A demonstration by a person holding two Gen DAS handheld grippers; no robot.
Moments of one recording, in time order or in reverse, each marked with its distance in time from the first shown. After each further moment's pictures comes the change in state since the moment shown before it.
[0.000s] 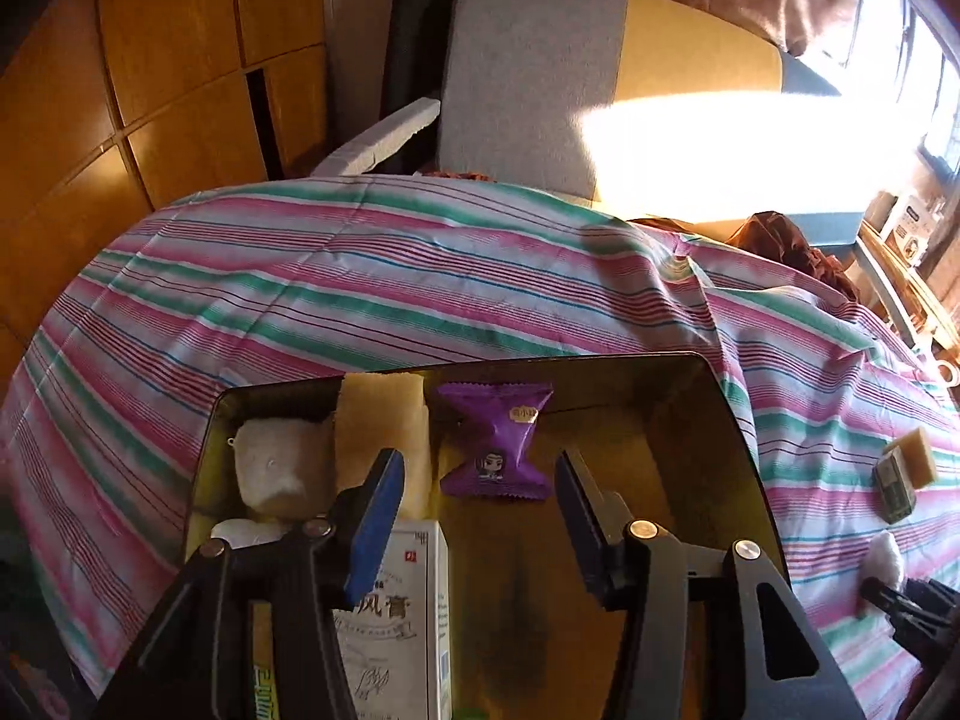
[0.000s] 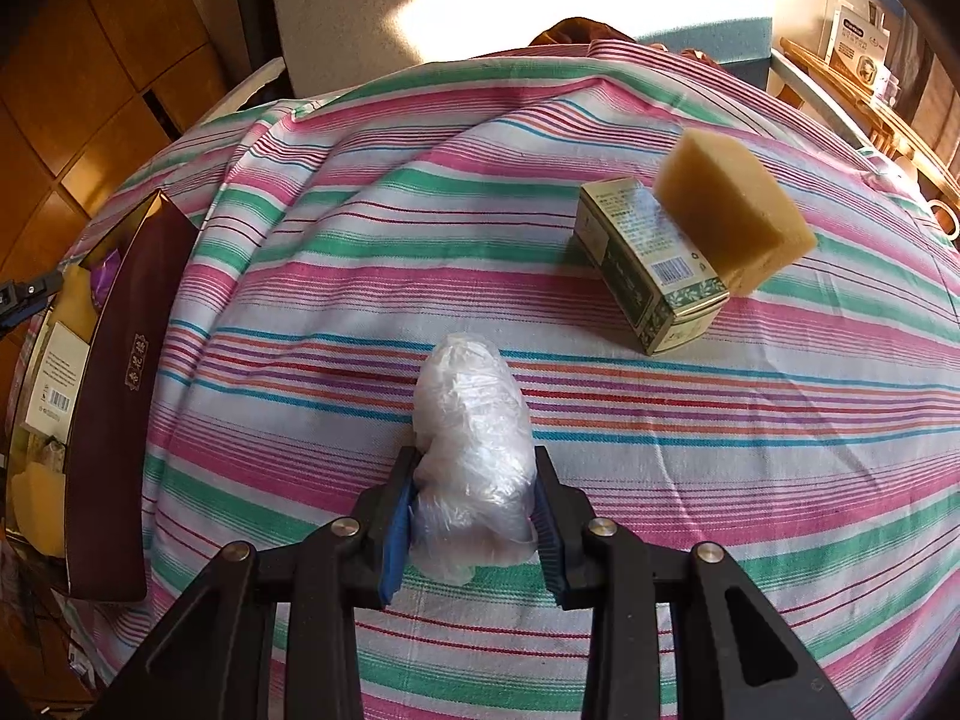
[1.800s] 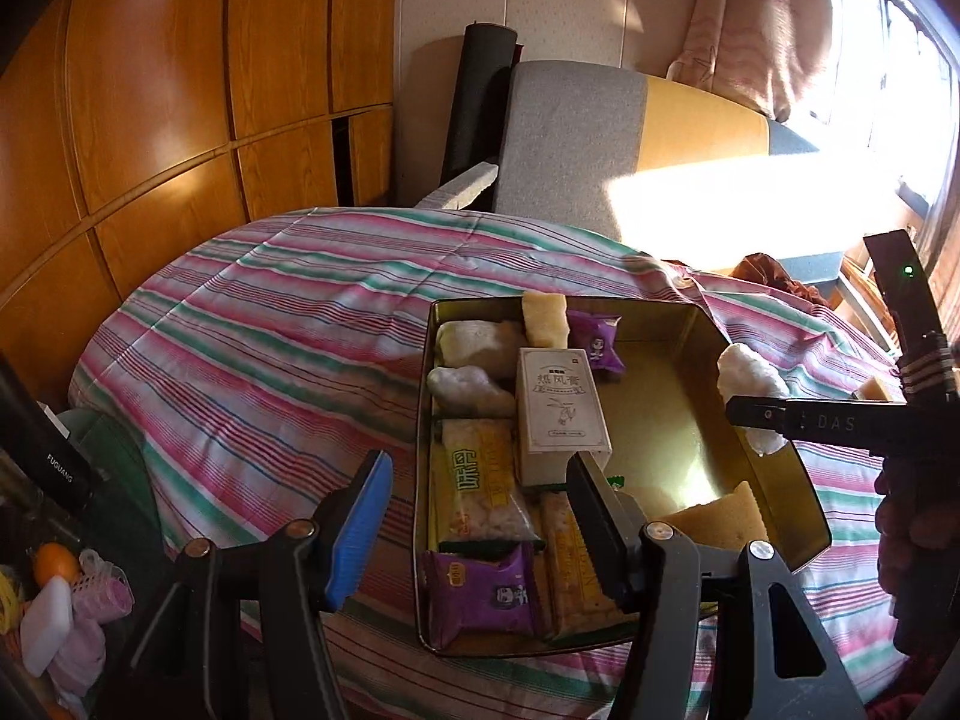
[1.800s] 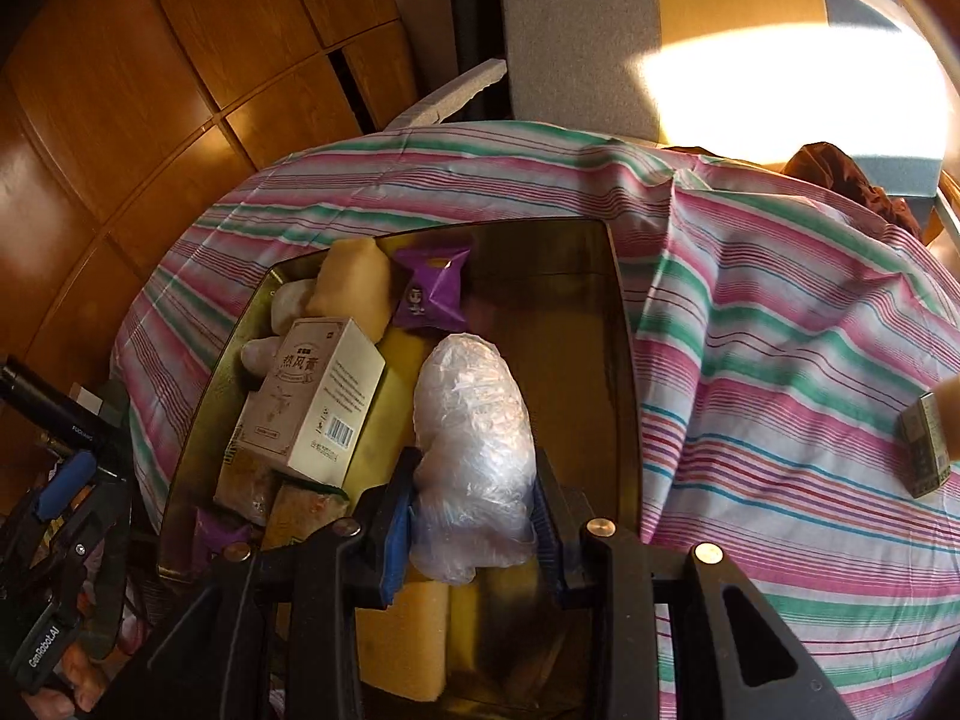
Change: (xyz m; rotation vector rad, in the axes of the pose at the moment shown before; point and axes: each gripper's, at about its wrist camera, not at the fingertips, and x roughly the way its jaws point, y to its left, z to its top) left arm -0.132 0.087 -0.122 -0.061 -0.165 0.038; right arm -0.025 0.245 0.025 -0.242 -0.033 0.227
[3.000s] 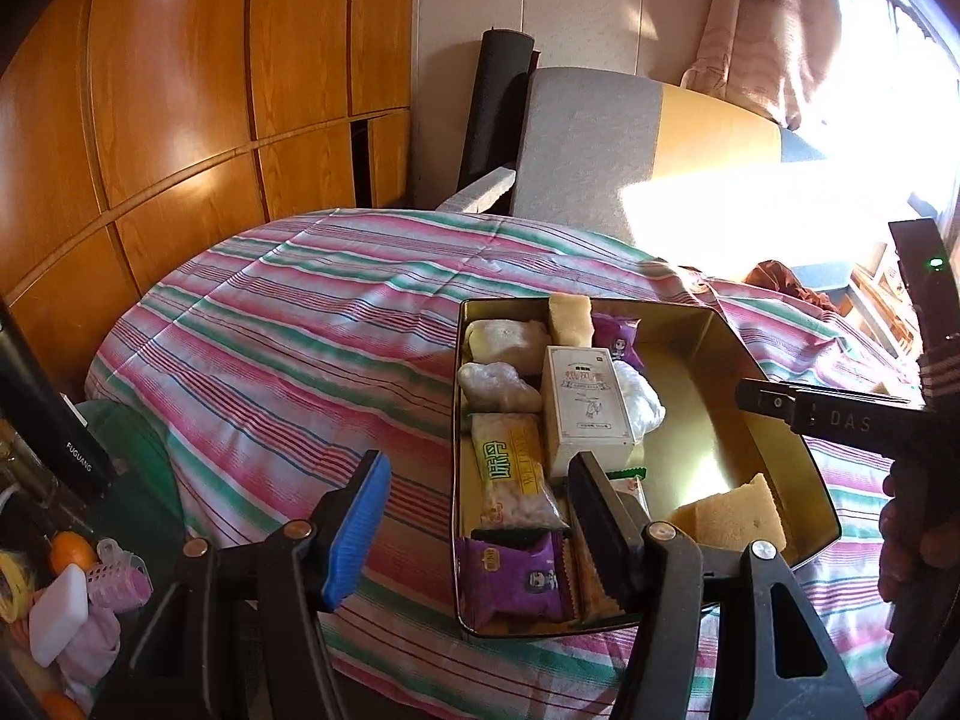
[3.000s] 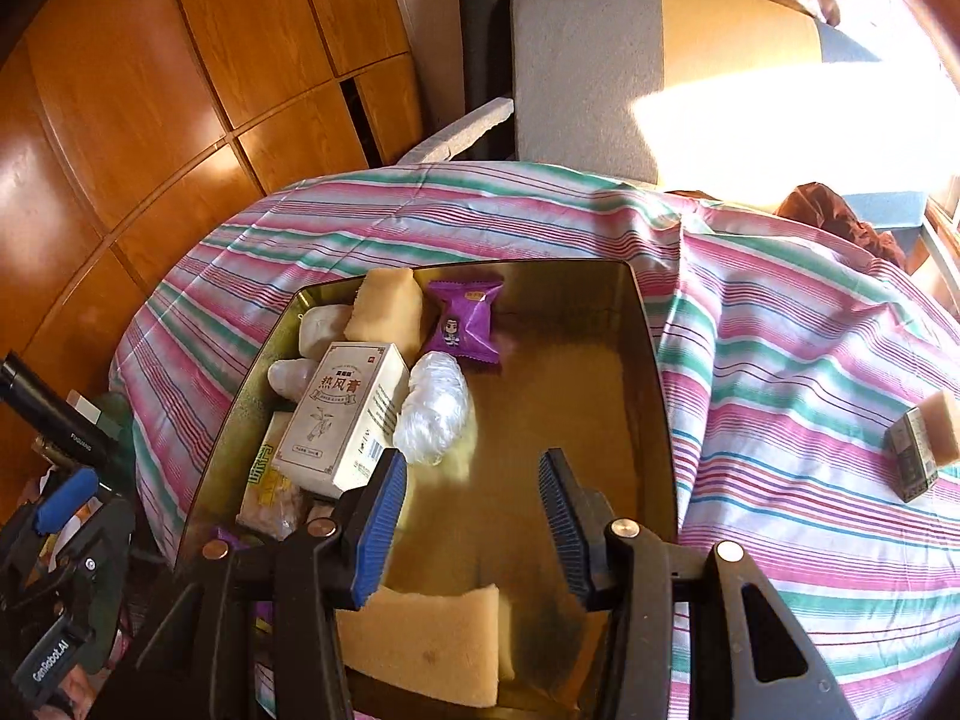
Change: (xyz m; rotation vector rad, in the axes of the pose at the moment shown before) left arm -0.013 0.011 -0.006 -0.003 -0.018 0.025; right arm -0.024 0.026 -0.011 -0.023 -0.118 -0.045
